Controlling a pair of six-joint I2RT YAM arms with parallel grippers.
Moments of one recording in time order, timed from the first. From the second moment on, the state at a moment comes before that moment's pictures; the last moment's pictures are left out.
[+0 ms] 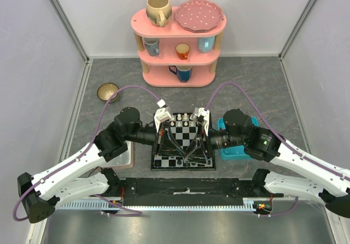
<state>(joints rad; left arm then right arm) -0.88 0.88 0.79 -0.07 0.85 -0.50 1.01 0.92 0.92 -0.38 -0.56 0.34</state>
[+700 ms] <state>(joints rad) -0.89 0.88 0.79 -0.07 0.81 -0.50 1.01 0.88 0.92 -0.38 -0.54 0.35</state>
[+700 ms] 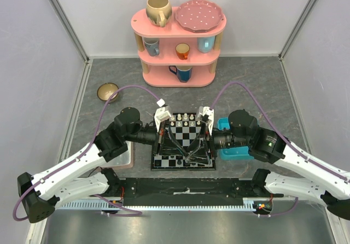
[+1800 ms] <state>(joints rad) -0.89 0.83 0.79 0.00 0.71 -0.50 1.01 0.85 0.91 -0.38 -0.52 0.40</state>
